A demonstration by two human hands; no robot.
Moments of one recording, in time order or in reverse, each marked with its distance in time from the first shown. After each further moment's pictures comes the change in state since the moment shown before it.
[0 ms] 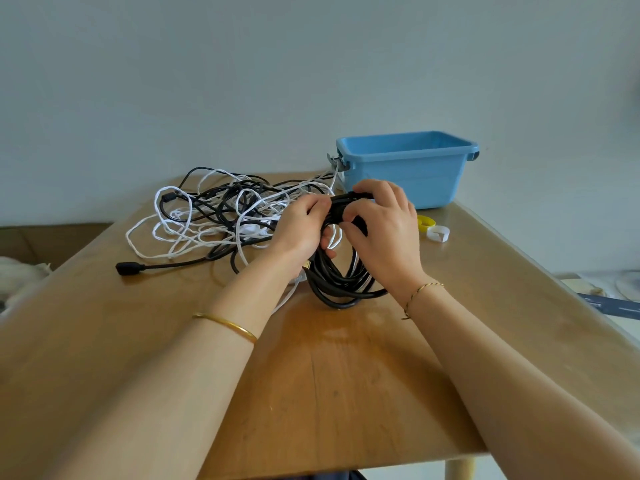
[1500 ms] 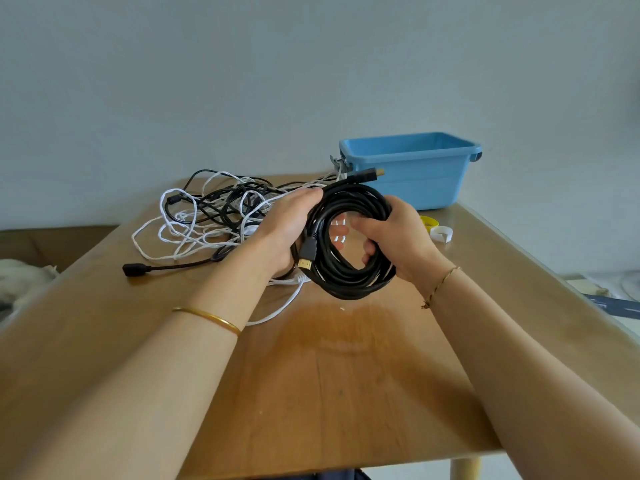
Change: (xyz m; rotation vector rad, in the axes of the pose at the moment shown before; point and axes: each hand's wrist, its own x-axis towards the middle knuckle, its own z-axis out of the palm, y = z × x) left_hand -0.005 0.018 -0.019 -0.290 -0.102 -0.183; right_hand 0.011 -0.007 -0.023 0.797 -0.338 0.677
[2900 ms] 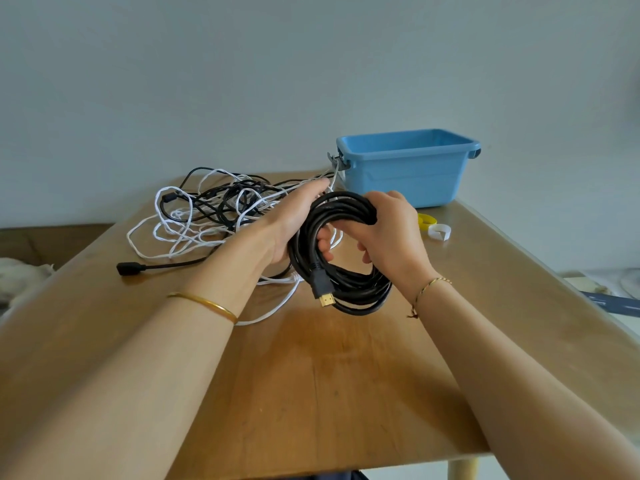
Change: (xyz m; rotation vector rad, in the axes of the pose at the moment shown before) left_hand 0.005 0.008 0.002 0.221 -0.161 -0.223; right_hand -0.007 -0.003 0.009 -0.407 0.137 -0.242
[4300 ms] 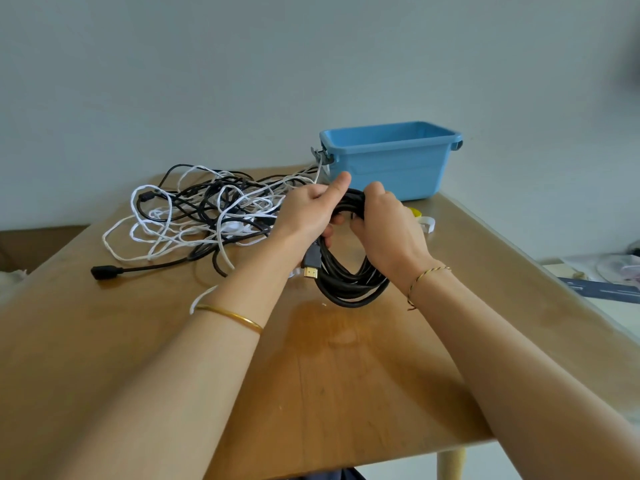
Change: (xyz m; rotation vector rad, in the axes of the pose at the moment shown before) left_hand 0.016 -0.008 0.034 0.191 0.303 0.323; right_hand 0.007 0.013 -0.010 -0.573 -0.020 -0.007
